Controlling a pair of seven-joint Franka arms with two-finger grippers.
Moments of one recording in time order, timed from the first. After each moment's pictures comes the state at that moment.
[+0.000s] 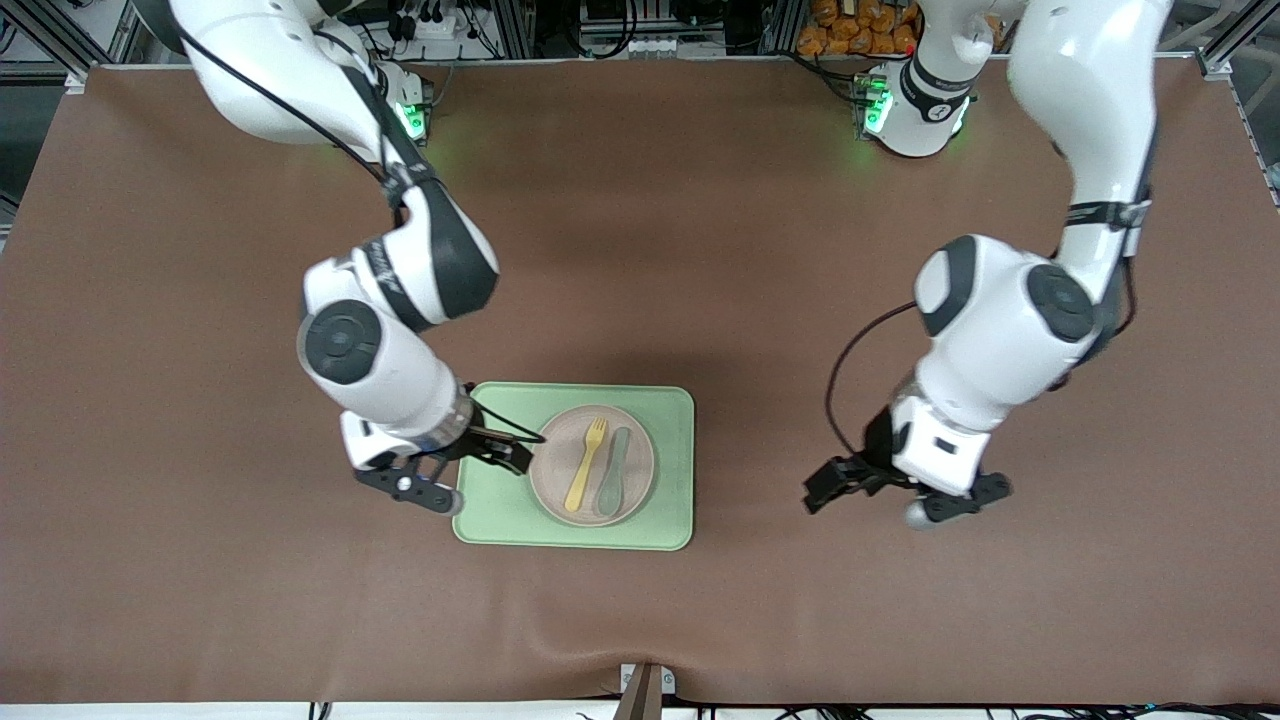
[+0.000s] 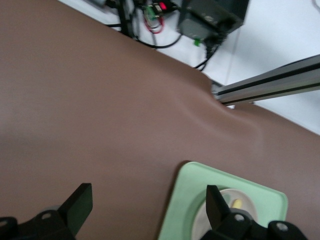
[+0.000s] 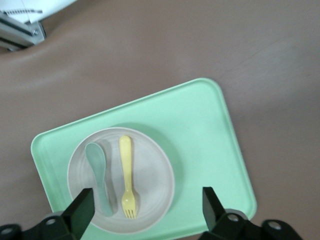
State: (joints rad) left arm -0.17 0.51 -0.17 -1.47 -0.16 2.36 -0.55; right arm 0.44 0.71 0.01 -1.22 0.05 2.05 0.78
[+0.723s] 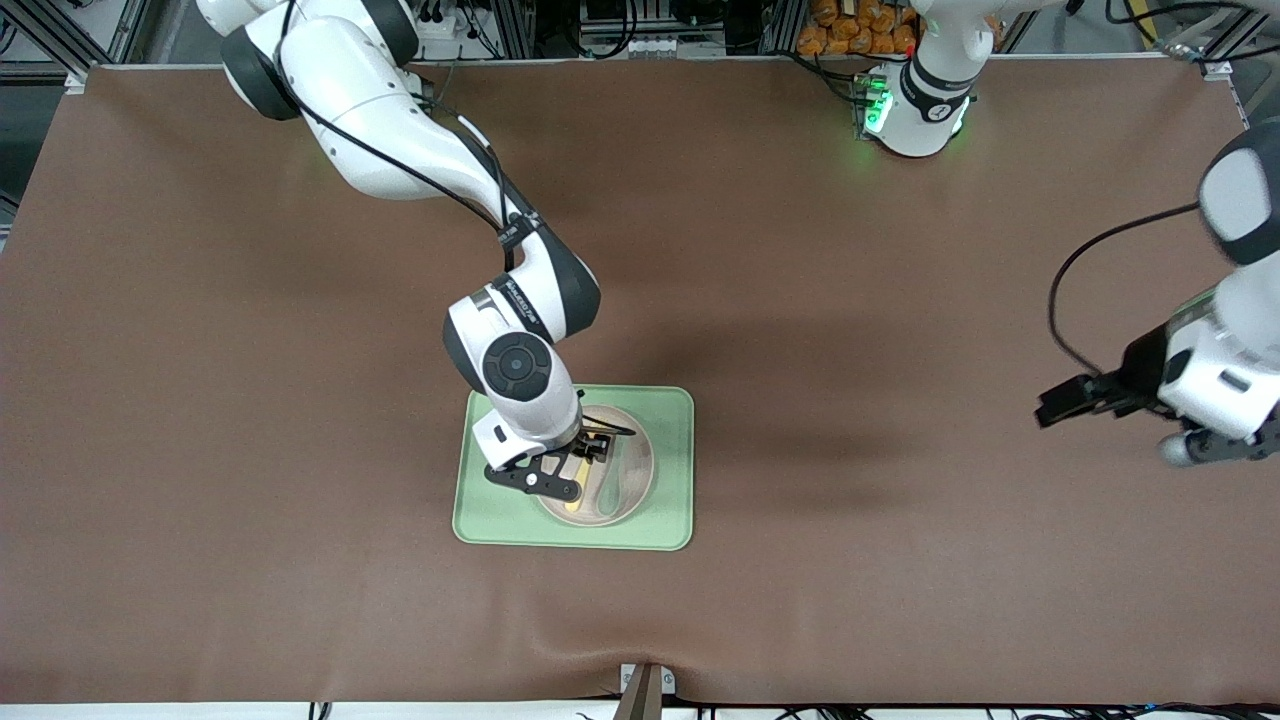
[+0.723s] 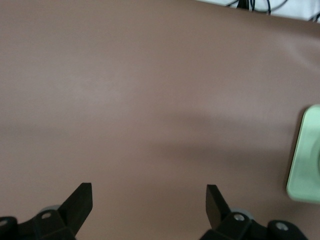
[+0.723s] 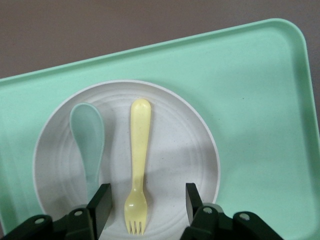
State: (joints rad) left arm 0.11 0.25 -0.16 -1.47 -0.04 1.80 -0.15; right arm 0.55 0.93 0.01 -1.10 -0.04 2.08 0.81
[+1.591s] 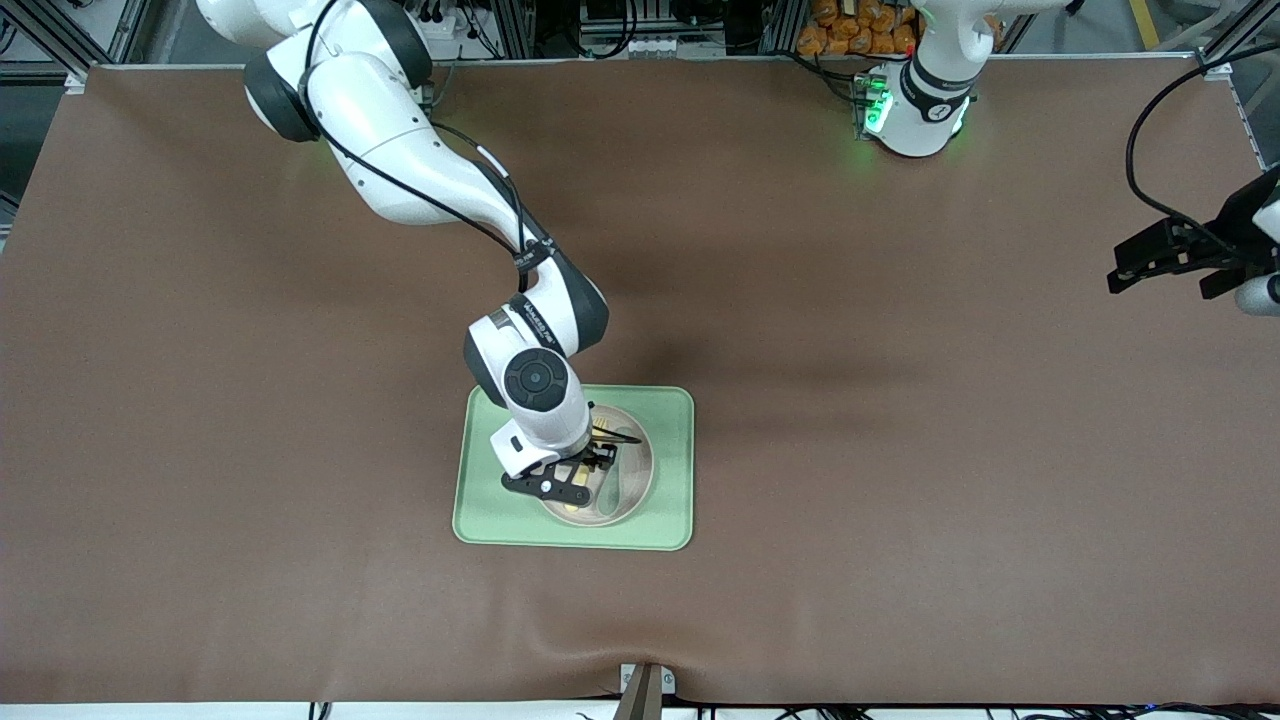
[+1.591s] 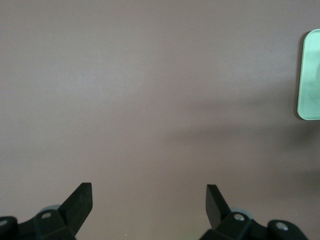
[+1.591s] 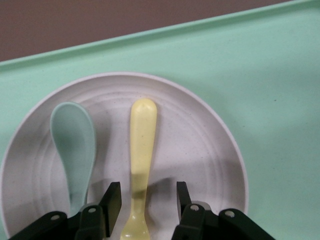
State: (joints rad) left arm -0.01 0.06 -0.01 -1.48 -0.03 1.54 0.06; right arm 0.57 1.01 0.01 -1.09 -0.04 2.17 0.81
